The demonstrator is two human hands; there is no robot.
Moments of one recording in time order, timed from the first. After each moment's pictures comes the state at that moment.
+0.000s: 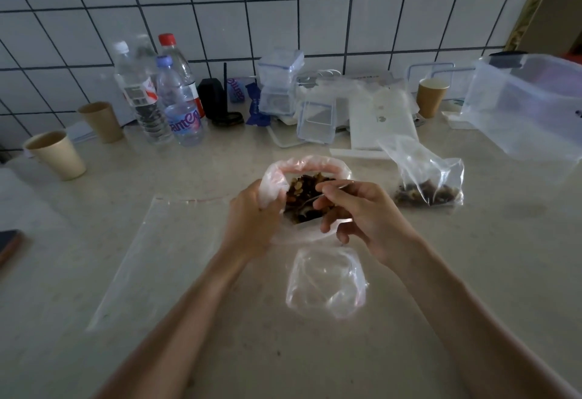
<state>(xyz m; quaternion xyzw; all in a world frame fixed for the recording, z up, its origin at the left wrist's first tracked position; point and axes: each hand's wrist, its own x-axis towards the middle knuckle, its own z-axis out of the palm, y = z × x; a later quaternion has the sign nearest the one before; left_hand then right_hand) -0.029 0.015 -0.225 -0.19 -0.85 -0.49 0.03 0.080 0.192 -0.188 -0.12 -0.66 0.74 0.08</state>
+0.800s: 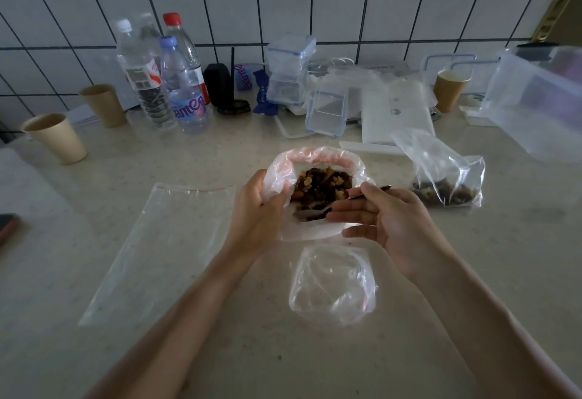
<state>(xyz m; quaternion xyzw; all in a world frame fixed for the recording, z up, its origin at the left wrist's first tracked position) -0.012 0.018 -0.217 -0.15 -0.78 -0.61 -0.02 0.096 0.193 -0.188 -0.19 -0.58 0.79 0.09</state>
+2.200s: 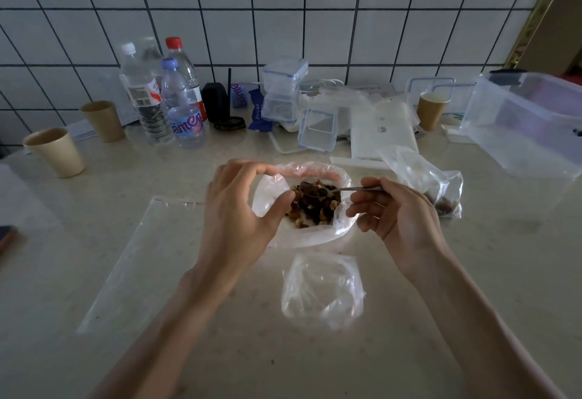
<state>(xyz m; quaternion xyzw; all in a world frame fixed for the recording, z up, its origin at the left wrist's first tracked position) 0.006 -0.007 -0.182 -0.32 -0.81 -0.43 0.26 0.099 0.211 -0.179 -0.13 -0.51 0.83 0.20</state>
